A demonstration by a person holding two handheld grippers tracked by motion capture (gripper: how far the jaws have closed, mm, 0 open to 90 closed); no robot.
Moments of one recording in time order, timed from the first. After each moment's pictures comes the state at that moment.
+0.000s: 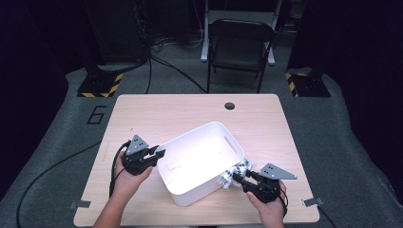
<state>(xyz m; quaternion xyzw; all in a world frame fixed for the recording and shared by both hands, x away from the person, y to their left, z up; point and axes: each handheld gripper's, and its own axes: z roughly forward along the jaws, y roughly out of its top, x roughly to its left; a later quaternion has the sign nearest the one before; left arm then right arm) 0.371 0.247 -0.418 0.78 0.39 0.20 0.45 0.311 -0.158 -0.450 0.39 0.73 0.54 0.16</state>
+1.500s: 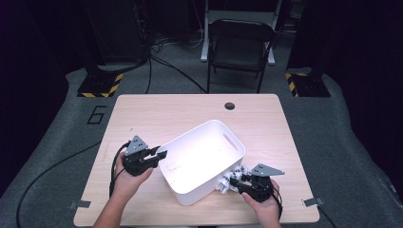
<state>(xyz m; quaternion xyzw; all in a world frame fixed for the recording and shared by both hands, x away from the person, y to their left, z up) 0.371 0.247 -0.421 0.78 0.38 0.19 0.47 0.327 -0.151 -0.481 0.41 0.77 0.48 0.12</state>
